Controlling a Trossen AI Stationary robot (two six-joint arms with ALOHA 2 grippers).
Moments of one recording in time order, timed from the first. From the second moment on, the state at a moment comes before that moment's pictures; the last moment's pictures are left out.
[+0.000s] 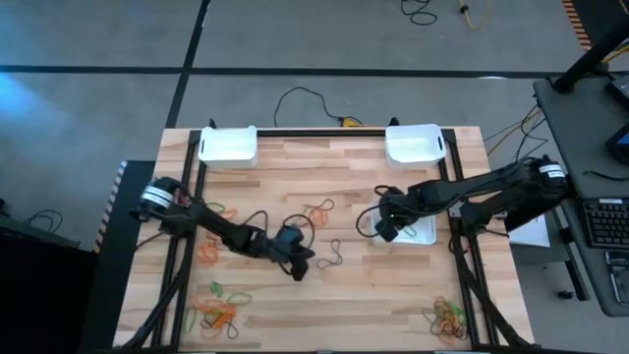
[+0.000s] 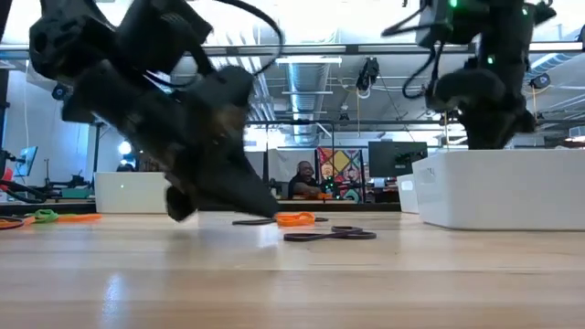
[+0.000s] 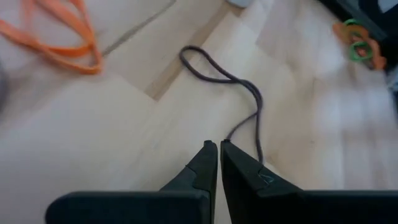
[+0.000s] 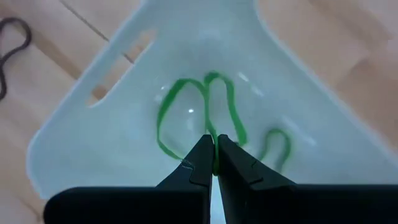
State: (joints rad) left arm -0.31 1.82 0.66 0.55 -0.29 -0.84; right arm 0.03 1.31 0.78 -0.80 0.06 0.93
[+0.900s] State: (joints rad) left arm 0.48 1.25 0.72 -1.03 0.01 -0.65; right arm 0.04 1.18 0.91 -0.84 0.13 0.96
